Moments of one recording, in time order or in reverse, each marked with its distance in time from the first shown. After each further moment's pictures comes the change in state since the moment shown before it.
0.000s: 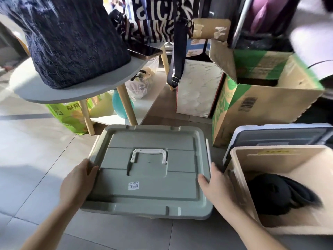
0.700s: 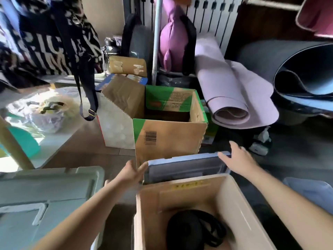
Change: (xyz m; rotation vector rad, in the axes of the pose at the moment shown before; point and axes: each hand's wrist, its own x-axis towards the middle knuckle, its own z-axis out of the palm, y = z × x) left_hand -0.028 0.404 0.136 -0.427 -0.557 0.087; right_hand 0.181 0.283 -0.205 -0.088 0.067 0.243
